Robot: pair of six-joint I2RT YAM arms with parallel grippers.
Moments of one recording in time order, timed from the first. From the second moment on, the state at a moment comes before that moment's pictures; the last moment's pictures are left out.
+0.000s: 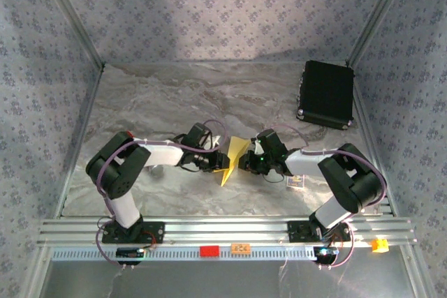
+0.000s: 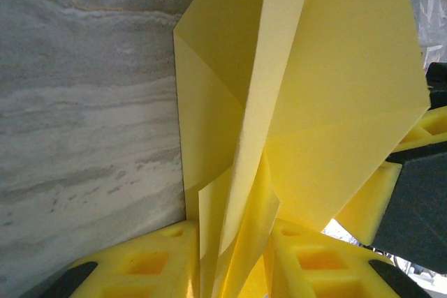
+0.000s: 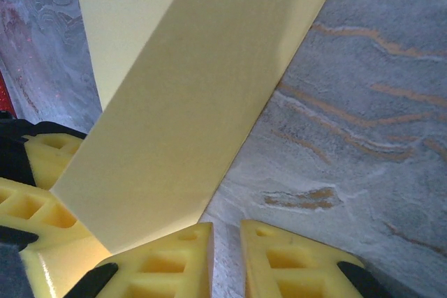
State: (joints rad) left arm -0.71 1.75 0.78 0.01 0.61 -0.75; right arm 0.60 1.57 0.55 0.12 -0.46 0.83
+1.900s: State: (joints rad) left arm -0.91 1.66 0.99 -0.54 -0.13 -0.73; right arm 0.58 1.36 0.49 0.03 -0.29 0.86
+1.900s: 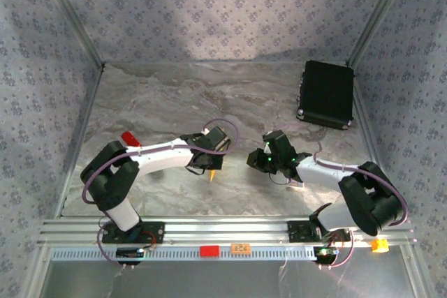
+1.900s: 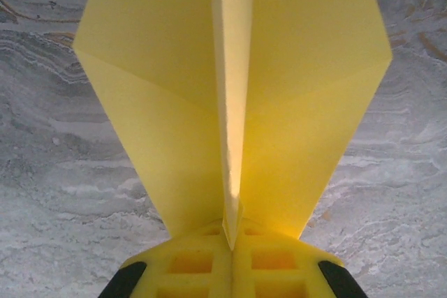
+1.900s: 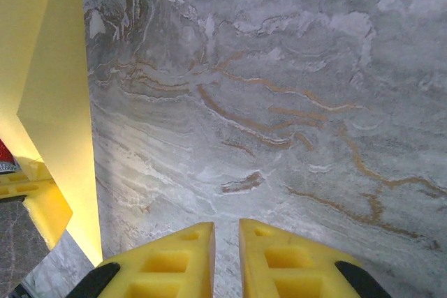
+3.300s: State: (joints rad) left arm -0.91 1.74 1.01 -0.54 -0.12 -0.73; right arm 0.57 1.35 0.48 0.02 -0.29 0.86
